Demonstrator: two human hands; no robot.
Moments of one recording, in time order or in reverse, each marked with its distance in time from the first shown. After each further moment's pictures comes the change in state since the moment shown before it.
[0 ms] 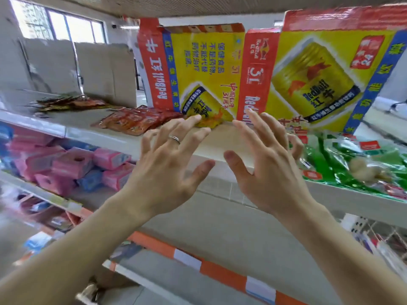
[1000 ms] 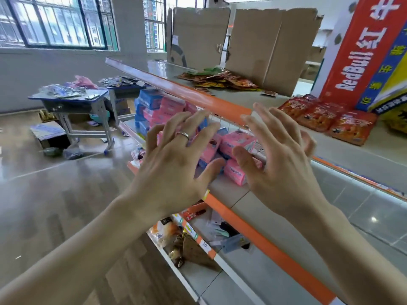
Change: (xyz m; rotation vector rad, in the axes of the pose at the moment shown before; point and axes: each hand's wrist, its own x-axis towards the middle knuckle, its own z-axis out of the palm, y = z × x) left_hand -0.165 -0.338 -0.081 0.247 -0.003 -0.345; right_hand 0.088 -0.333 0.223 0.354 -0.191 -0.226
